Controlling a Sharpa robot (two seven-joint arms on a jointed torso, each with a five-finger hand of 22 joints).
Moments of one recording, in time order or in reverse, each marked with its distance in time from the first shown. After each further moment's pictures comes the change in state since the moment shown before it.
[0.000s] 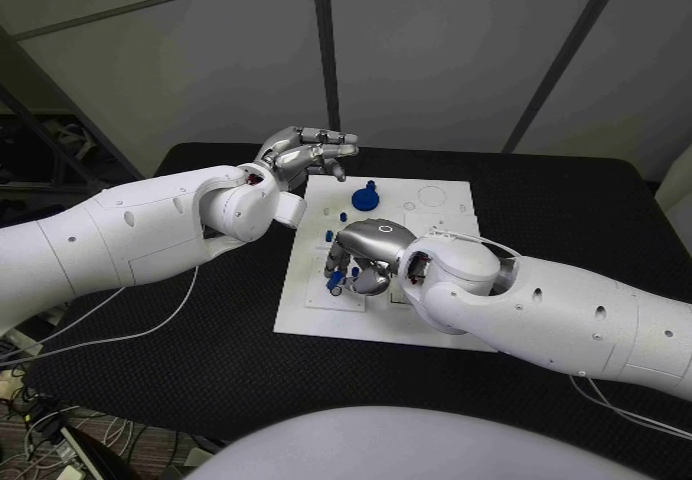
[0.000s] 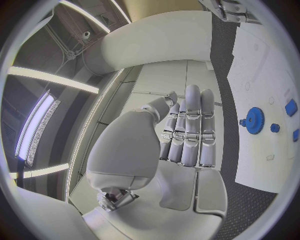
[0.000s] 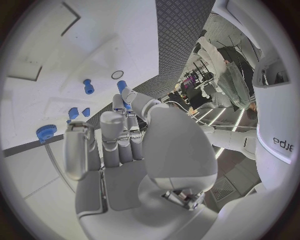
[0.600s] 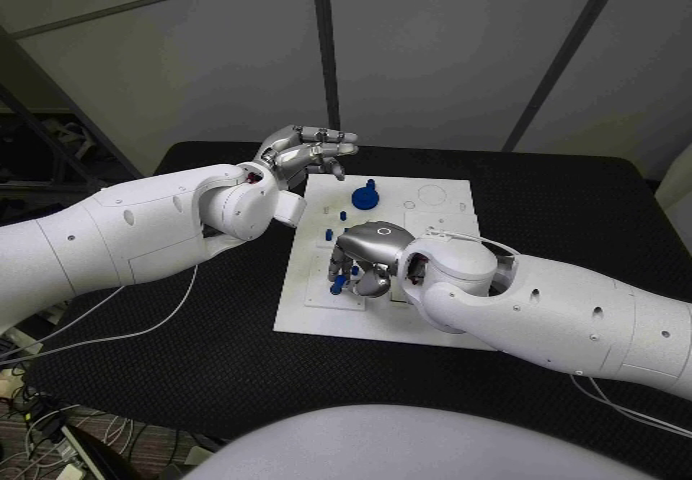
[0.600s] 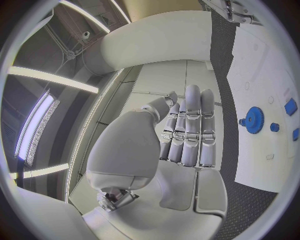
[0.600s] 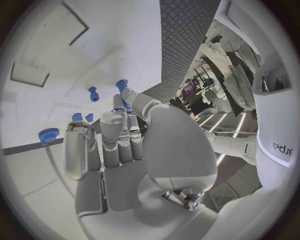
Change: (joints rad) left arm 0.000 -0.001 -0.001 -0.002 0.000 0.001 -0.002; left_hand 0.000 0.000 0.000 0.000 0.000 0.000 0.000 0.000 0.000 0.000 0.000 0.000 0.000 0.000 0.000 0.000 0.000 0.000 0.000 0.000 0.000 0.000; right arm -0.002 0.003 -0.002 -0.006 -0.040 0.051 -0.013; right_hand -0.008 0.002 -0.004 0.001 0.000 -0.002 0.002 -0.002 0.000 0.000 0.000 0.000 0.000 0.000 0.000 0.000 0.000 0.000 0.000 0.000 0.000 0.000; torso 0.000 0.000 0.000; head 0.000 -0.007
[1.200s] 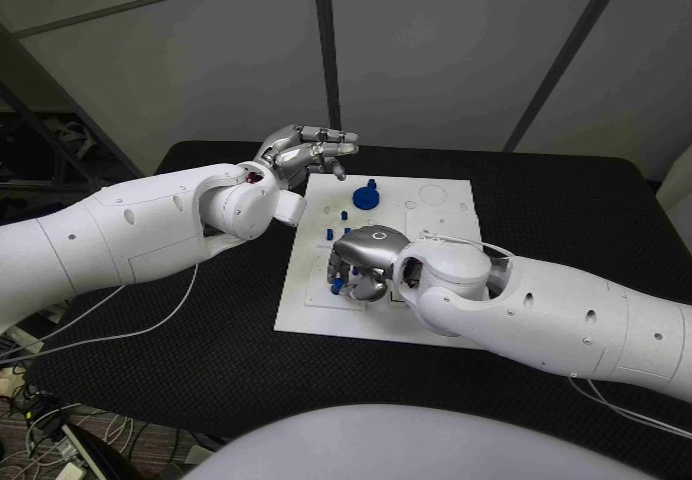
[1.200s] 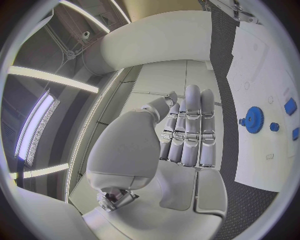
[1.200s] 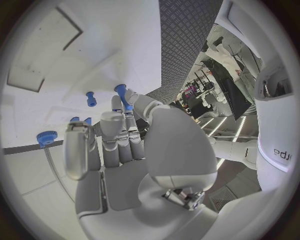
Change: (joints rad) left arm 0.000 -0.001 0.000 0.001 0.000 0.001 -0.002; left_hand 0.000 0.000 0.000 0.000 0.000 0.000 0.000 0.000 0.000 0.000 0.000 0.000 0.001 0.000 0.000 0.000 -0.001 0.000 0.000 0.000 0.000 -0.001; right arm 0.001 0.019 -0.017 -0.006 -0.024 0.016 -0.017; right_hand -0.029 -0.014 -0.006 0.004 -0.001 -0.065 0.026 -0.035 0.038 -0.062 0.025 -0.023 -0.008 -0.013 0.005 -0.008 -0.020 0.000 0.000 0.000 -0.005 0.001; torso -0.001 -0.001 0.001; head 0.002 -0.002
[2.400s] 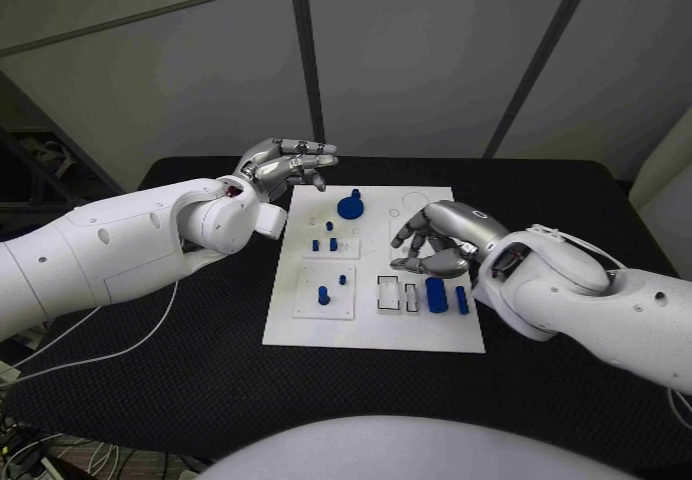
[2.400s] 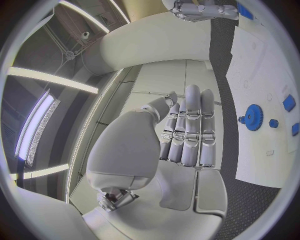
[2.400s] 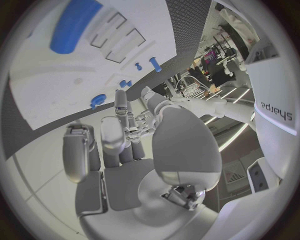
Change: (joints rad) left arm -0.002 -0.018 -0.002 0.002 0.000 0.003 -0.004; left_hand 0.000 0.000 0.000 0.000 0.000 0.000 0.000 0.000 0.000 0.000 0.000 0.000 0.000 0.000 0.000 0.000 -0.001 0.000 0.000 0.000 0.000 0.000; right arm -0.004 -0.380 0.071 0.196 0.220 -0.268 -0.002; right_hand -0.131 -0.095 -0.127 0.106 0.001 -0.050 -0.020 0.050 -0.018 0.140 -0.028 0.124 0.065 0.025 -0.006 0.123 0.192 -0.002 -0.002 0.005 0.043 0.000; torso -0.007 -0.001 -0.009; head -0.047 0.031
